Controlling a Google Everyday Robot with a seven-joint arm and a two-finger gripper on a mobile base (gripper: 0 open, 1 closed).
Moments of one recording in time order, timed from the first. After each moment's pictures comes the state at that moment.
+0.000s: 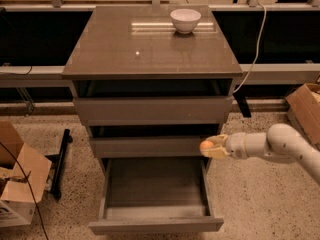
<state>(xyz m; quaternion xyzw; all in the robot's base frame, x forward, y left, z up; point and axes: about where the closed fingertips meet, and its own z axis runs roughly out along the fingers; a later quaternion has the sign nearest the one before) 0.618 -0.208 0.542 -0.40 0.78 0.30 0.38</state>
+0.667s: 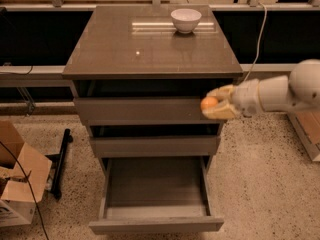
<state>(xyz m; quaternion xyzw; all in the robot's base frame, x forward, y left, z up) 0.611 -0.173 0.771 -0.54 0.70 0.20 0.43</state>
